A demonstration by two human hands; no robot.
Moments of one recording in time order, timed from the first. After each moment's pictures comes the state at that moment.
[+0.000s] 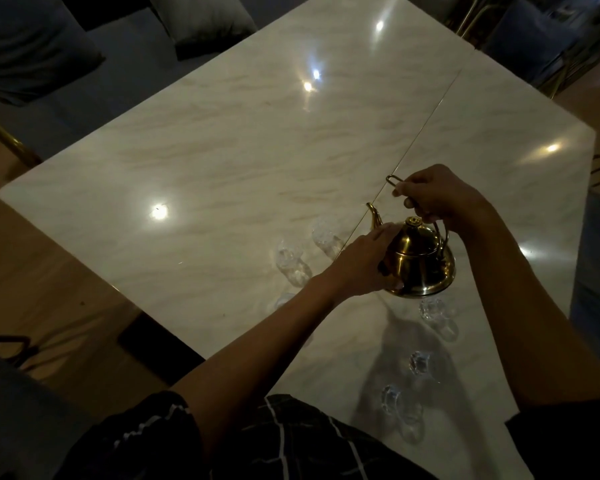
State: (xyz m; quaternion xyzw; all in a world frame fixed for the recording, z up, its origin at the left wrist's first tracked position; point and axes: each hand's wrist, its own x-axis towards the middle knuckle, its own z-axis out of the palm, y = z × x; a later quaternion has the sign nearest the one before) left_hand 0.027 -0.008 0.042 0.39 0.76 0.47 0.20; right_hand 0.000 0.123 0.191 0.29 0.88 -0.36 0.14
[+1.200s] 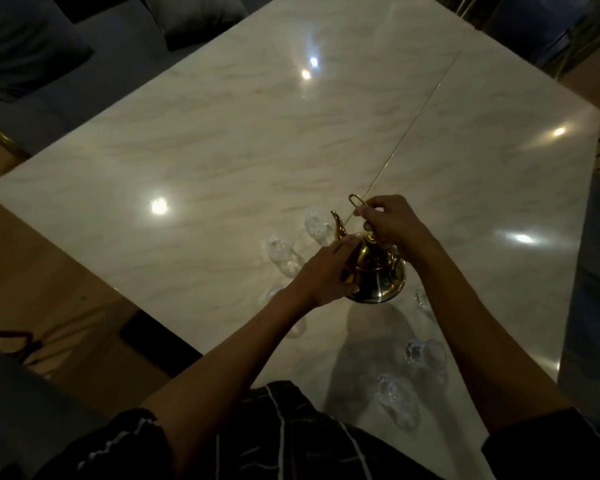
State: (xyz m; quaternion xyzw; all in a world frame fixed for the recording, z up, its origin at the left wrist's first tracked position) left_hand 0.050 -0.036 -0.003 0.35 0.81 0.40 0.24; right_hand 0.037 0.110 0.117 0.28 0.85 -0.44 0.09
